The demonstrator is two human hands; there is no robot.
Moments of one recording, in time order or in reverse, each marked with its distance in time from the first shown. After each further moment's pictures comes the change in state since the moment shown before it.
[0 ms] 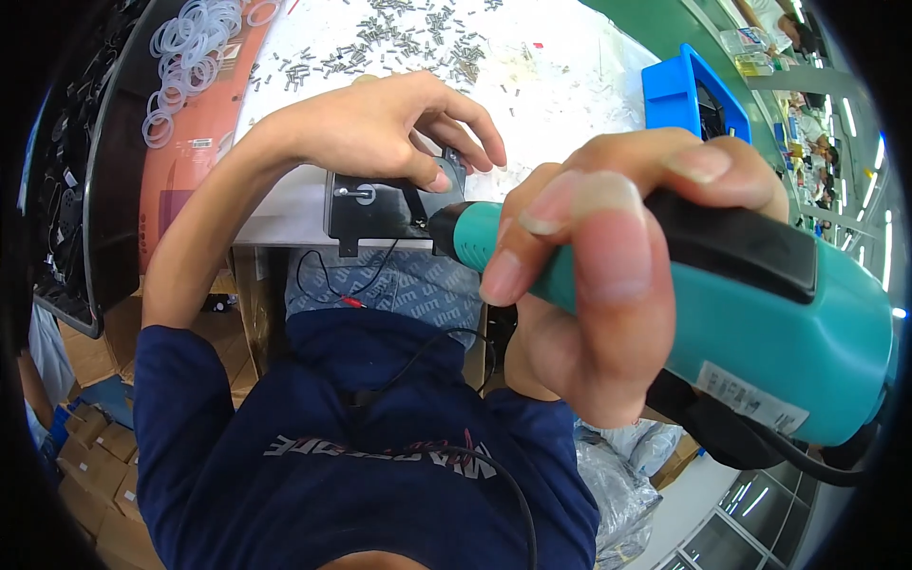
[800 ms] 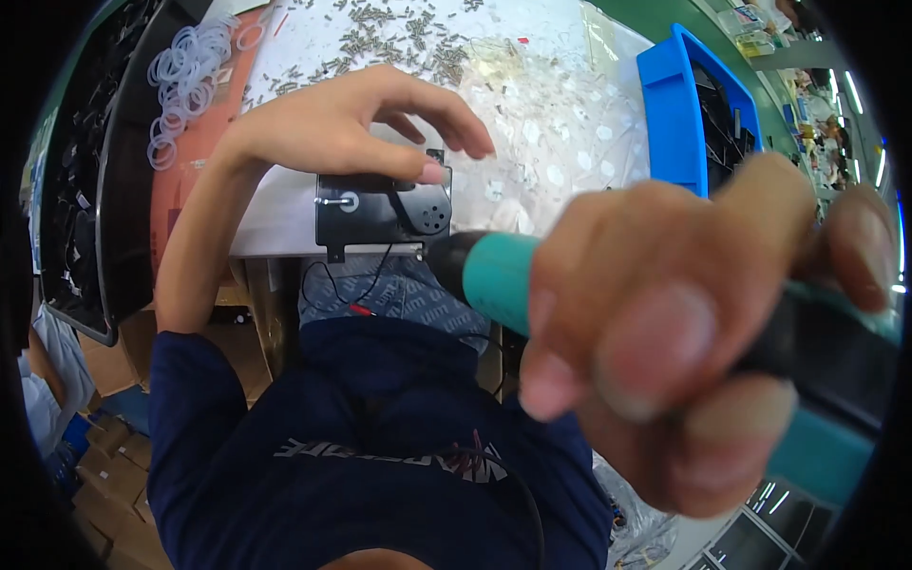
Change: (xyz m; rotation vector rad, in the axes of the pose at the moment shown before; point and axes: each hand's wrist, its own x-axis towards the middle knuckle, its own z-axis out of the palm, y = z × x) left_hand 0.000 0.006 -0.014 0.135 -0.012 0.231; right_hand 0.005 -0.029 -0.018 0.285 -0.047 0.003
